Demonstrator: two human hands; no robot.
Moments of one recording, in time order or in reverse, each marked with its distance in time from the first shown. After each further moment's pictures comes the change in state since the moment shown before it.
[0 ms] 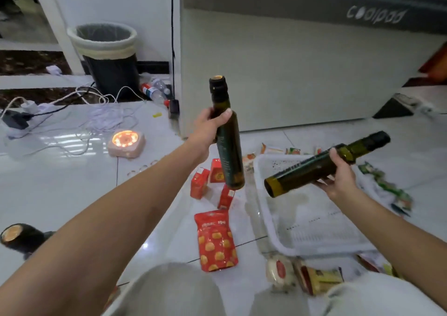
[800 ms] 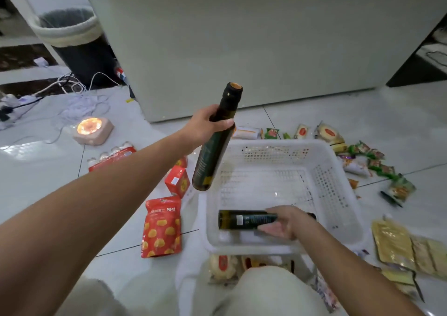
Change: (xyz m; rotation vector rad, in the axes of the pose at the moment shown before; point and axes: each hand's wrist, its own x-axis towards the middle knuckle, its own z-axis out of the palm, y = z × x) left_hand 0.018 -0.042 0.202 0.563 -0.149 0.006; right_hand 0.119 0.064 -0.139 -0.514 -0.243 0.863
